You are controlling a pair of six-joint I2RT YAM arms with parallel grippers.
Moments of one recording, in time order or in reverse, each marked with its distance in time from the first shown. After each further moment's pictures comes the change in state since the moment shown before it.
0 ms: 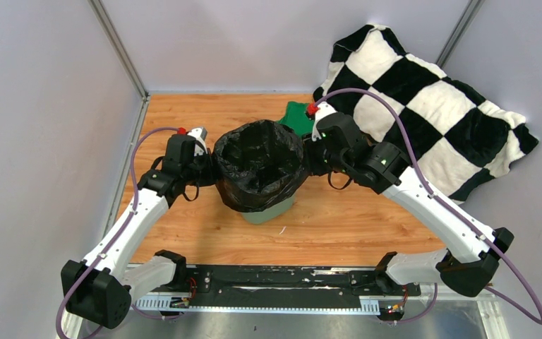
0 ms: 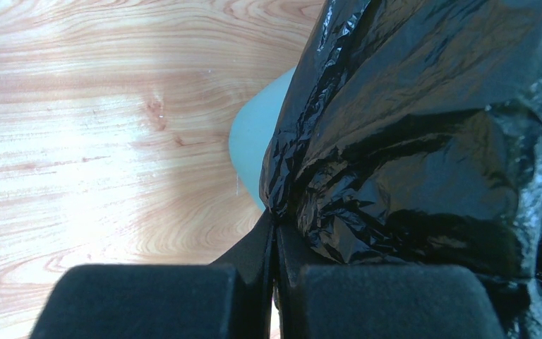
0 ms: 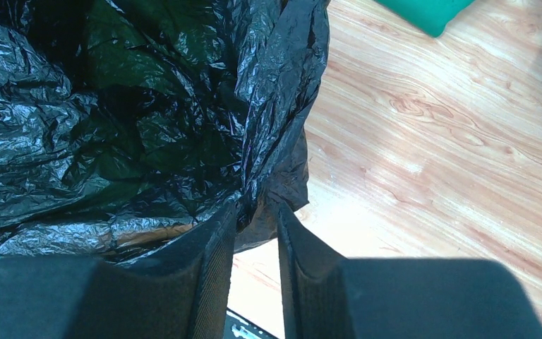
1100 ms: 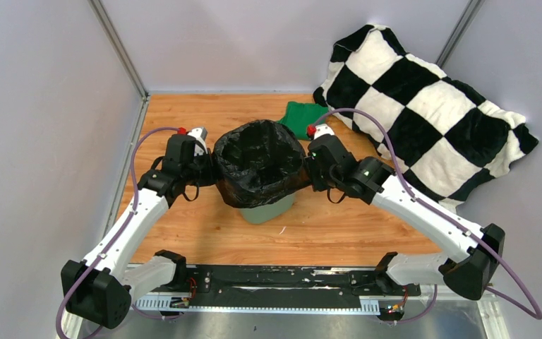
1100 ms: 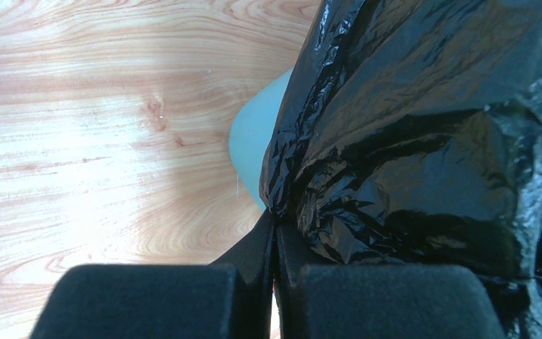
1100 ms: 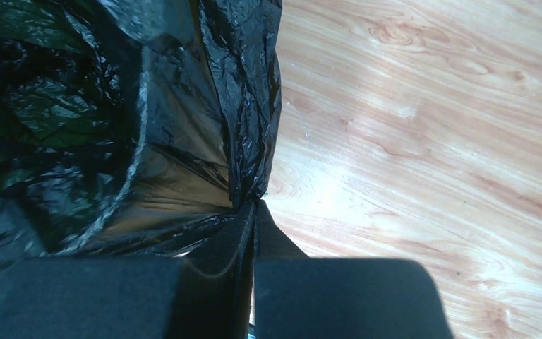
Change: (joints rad) left arm 0.000 0.000 0.000 0.000 0.003 0.004; right arm 0.000 -0.023 -0.234 0.053 0.090 0.068
